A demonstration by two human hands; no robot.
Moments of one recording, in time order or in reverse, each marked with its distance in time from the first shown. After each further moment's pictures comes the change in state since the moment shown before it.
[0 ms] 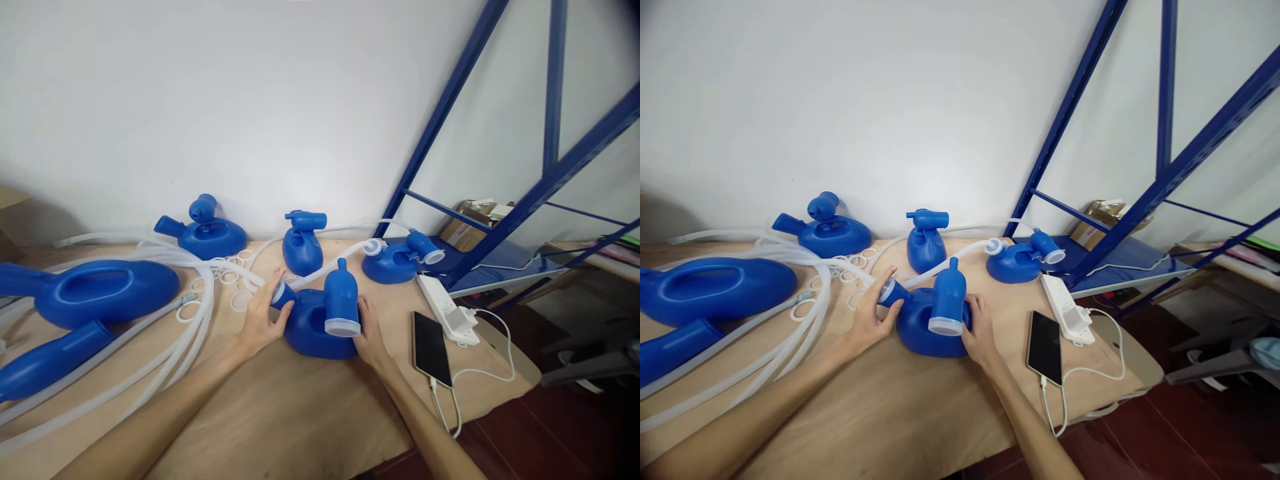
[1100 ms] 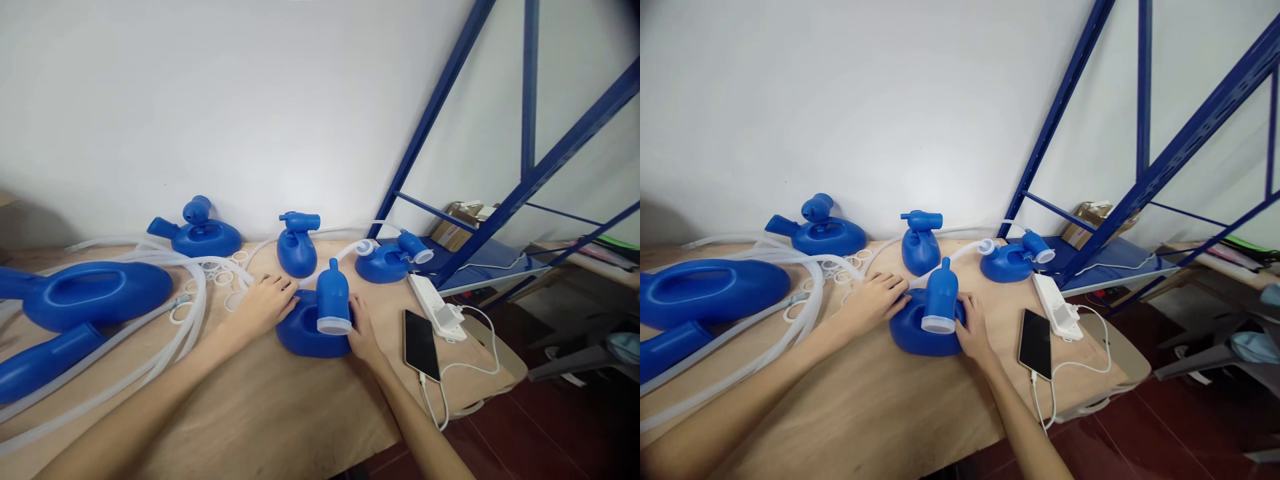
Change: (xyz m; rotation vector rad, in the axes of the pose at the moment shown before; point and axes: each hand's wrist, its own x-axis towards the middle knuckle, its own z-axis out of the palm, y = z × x) left_hand 0.063 0.040 -0.026 0.612 -0.654 0.270; right_hand 0.001 0.003 -0.003 0.074 -0.044 0.003
